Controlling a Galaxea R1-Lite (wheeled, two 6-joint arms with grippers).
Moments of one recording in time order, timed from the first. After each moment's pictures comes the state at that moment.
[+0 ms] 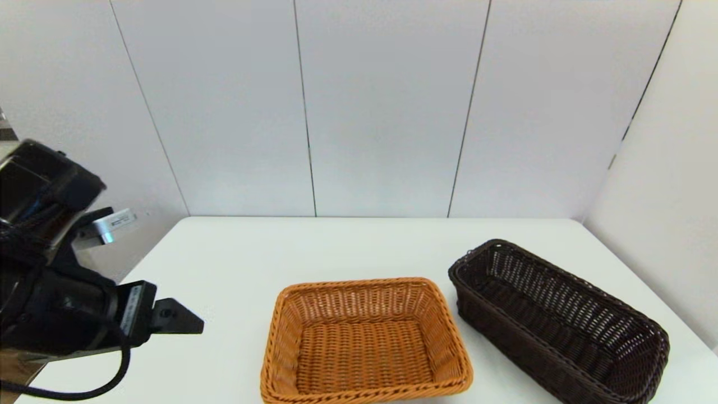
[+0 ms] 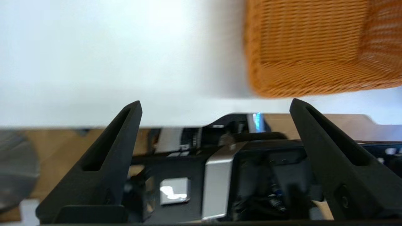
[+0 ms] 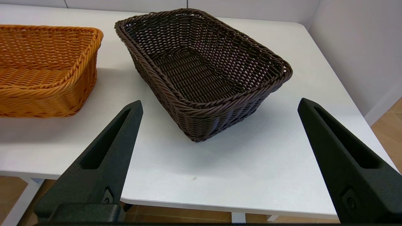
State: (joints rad) left arm -0.39 1.34 -1.06 0.81 -0.01 -0.53; right arm 0.00 0.00 -0.07 0.18 0.02 -0.04
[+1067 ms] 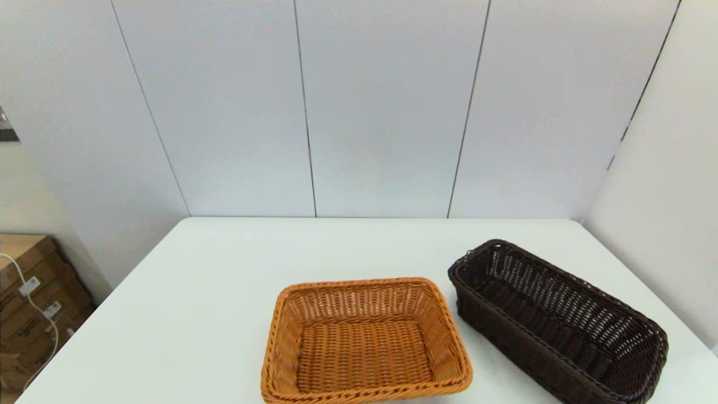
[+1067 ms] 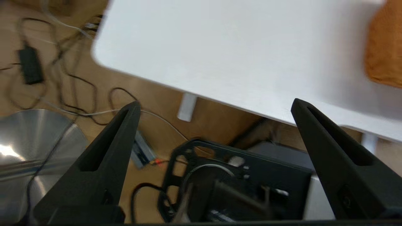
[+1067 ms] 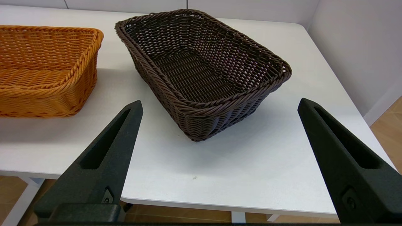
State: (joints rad) left arm -0.19 0.57 -0.69 0.92 0.33 -0.39; right arm 0.00 0.00 -0.07 0.18 0.02 -0.04
